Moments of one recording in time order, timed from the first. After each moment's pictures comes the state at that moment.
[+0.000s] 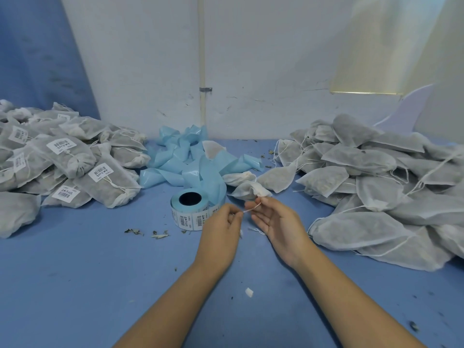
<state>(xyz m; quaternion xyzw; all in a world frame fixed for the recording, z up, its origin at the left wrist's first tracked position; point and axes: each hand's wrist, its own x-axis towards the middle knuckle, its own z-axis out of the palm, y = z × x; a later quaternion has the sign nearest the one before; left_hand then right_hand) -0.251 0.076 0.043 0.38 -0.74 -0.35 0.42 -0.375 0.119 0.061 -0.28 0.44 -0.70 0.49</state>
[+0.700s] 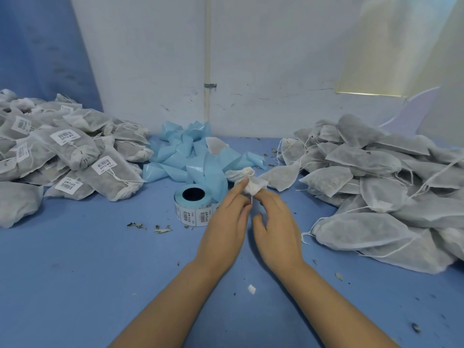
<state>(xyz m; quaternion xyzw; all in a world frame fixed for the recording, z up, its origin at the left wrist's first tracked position) -0.250 0.078 0.049 0.25 -0.80 -0.27 0.47 -0.351 0.130 0.050 -0.56 0.70 -0.44 -0.03</state>
